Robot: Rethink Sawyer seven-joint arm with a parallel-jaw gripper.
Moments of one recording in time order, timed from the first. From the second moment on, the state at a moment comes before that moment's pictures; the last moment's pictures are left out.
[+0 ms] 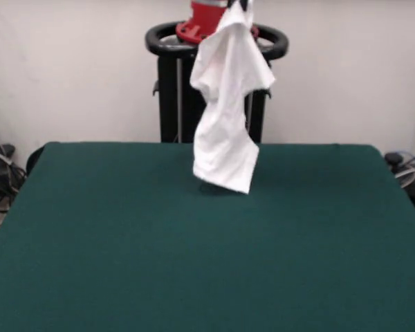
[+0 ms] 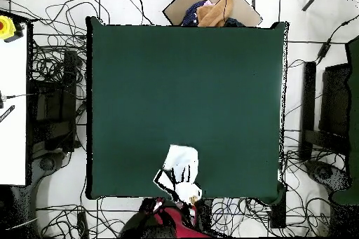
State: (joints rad) arm -0.01 -1.37 -0.33 2.19 -0.13 0.86 1.57
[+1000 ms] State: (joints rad) arm -0.44 -0.93 -0.06 2.18 -0.20 -0.04 1.57
